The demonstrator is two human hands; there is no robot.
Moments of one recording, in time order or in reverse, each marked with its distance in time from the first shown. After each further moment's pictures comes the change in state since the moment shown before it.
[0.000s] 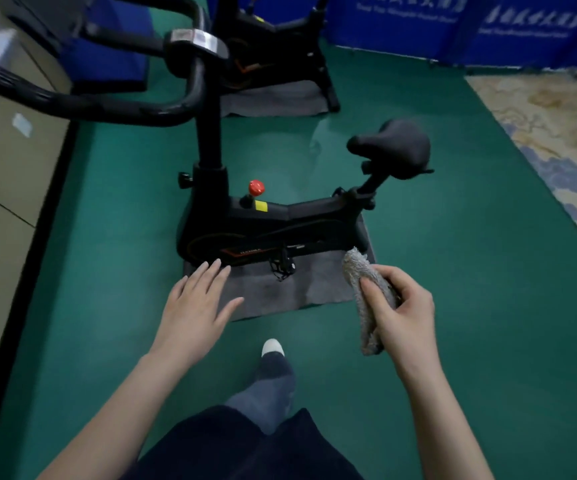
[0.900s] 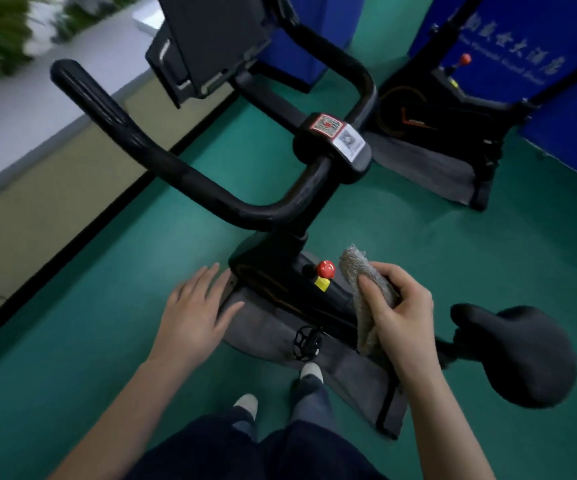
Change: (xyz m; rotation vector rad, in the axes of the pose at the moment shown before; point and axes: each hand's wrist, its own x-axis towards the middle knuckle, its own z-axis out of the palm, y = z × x) left_hand 0.159 -0.026 -0.040 -0.140 0.038 -0.661; right_hand 0.306 -0.074 0.144 -0.072 -0.618 -0.292
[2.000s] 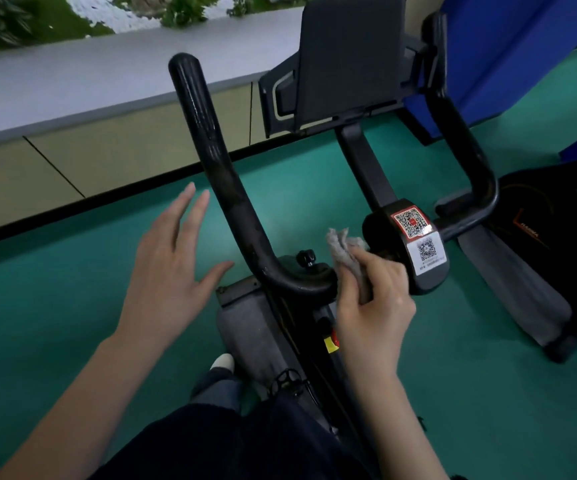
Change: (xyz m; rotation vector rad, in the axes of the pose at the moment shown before) left_hand 0.035 0.010 -0.077 -0.264 0.594 -0.429; right_hand 0.124 -0.050 0.073 -0.109 -0.081 -0.647
